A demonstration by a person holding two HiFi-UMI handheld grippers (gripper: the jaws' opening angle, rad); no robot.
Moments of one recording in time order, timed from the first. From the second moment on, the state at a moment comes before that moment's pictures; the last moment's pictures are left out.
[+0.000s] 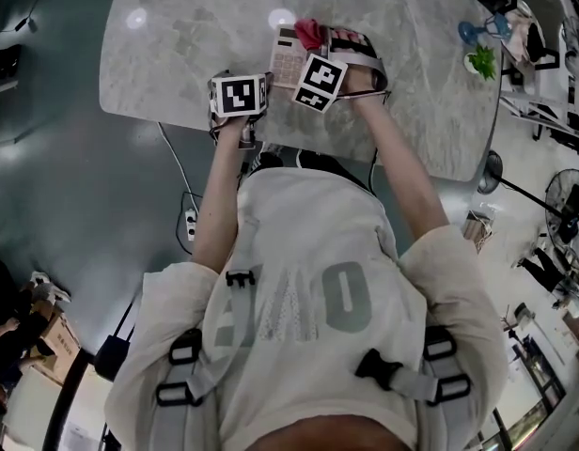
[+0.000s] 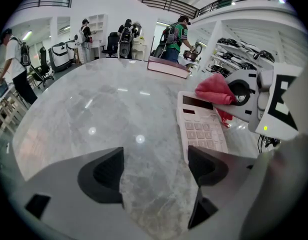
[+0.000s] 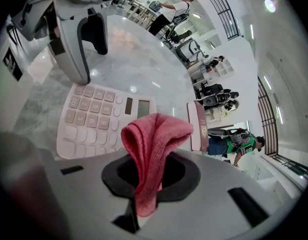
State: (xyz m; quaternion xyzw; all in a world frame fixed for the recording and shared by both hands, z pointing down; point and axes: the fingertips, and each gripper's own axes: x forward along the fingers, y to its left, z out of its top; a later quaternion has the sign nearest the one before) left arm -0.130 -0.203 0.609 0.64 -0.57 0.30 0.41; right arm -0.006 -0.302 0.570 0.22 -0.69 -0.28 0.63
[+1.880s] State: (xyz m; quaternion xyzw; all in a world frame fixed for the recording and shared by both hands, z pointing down) left arm -0.131 -0.198 0.605 0.64 -0.57 0.30 0.42; right arm -0.009 -0.163 0.602 0.09 -0.74 -0.21 0.64
